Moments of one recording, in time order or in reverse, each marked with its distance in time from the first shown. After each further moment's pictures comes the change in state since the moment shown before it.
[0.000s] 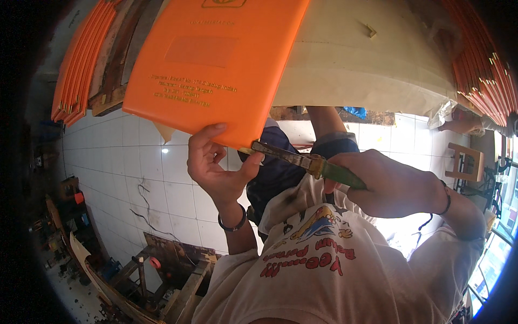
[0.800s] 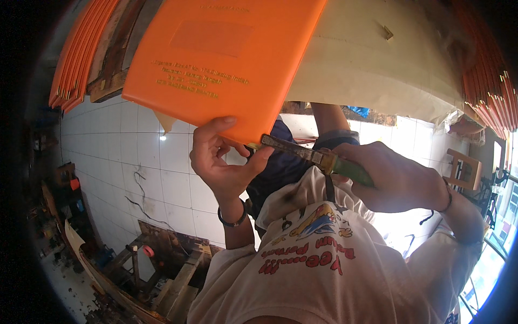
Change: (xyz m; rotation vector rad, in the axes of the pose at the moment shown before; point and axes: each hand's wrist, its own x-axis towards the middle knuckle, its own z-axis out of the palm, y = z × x) left_hand -0.002 -0.001 0.003 -0.112 0.020 -0.074; right_hand 0.005 0.000 -0.001 -0.385 0.188 -0.127
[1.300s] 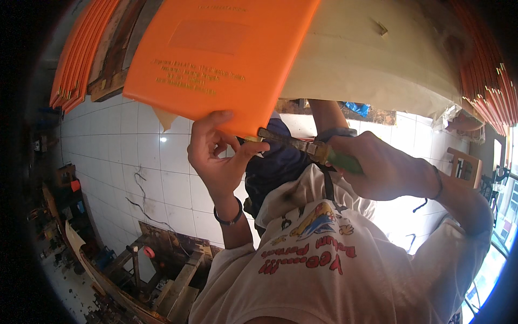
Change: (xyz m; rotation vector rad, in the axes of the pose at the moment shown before) left_hand 0.003 0.007 -0.010 0.064 -0.108 -0.033; right_hand 0.007 0.012 0.013 -0.005 0.031 -0.104
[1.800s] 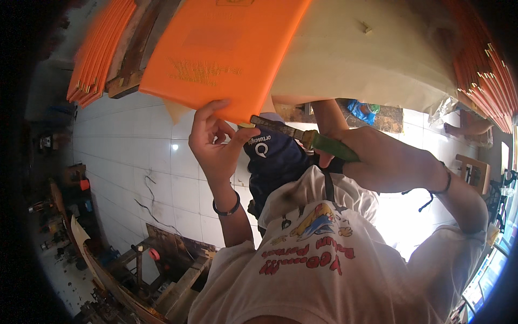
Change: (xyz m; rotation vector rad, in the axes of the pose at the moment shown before) left_hand 0.007 0.008 0.002 -0.002 -0.007 0.007; right_hand -0.010 -0.009 -0.018 0.267 -0.099 0.079
